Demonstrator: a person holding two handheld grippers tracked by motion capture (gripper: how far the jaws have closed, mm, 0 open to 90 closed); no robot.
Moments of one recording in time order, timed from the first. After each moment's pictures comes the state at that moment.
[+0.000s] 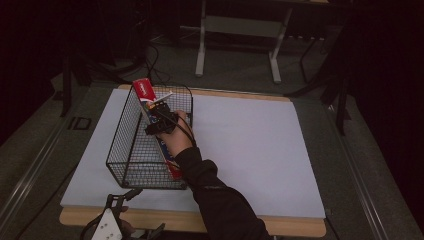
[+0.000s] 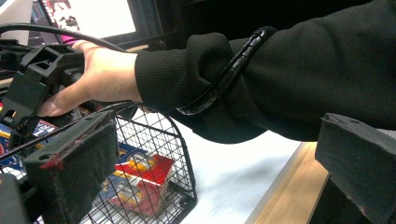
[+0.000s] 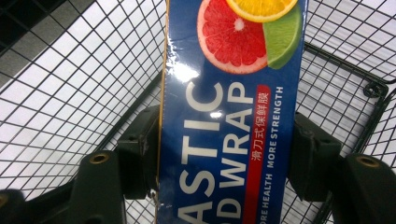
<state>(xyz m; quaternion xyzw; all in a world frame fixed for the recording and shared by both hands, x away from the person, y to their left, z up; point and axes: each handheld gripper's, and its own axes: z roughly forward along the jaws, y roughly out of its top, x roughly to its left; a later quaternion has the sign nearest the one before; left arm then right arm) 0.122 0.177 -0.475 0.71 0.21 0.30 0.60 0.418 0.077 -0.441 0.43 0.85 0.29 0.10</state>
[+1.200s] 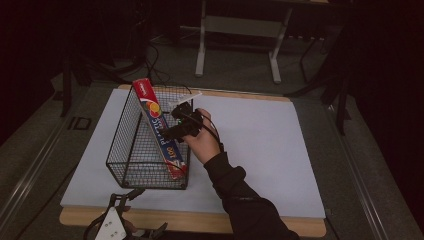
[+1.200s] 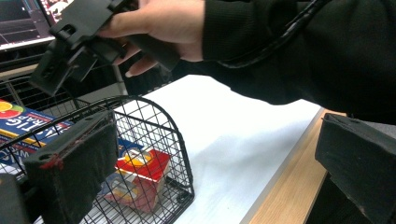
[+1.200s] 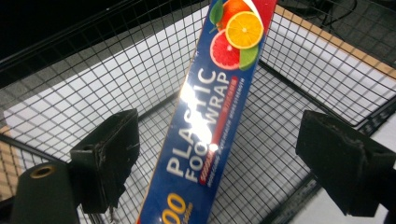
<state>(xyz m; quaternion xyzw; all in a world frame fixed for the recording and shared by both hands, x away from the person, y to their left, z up) 0.125 0.173 -0.477 0.72 0.22 0.29 0.59 0.390 0.003 -0.401 0.30 0.86 0.40 0.10</state>
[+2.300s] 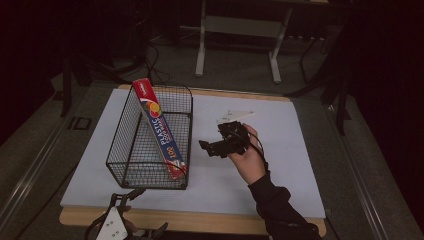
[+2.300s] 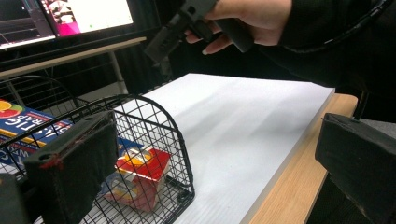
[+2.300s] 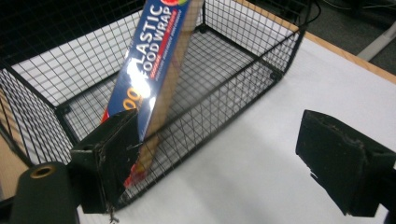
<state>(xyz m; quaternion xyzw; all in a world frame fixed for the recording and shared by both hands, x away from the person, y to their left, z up) 0.125 0.171 -0.478 0.72 0.22 0.30 0.58 0.349 -0.116 -0.405 0.32 0.84 0.42 0.13</state>
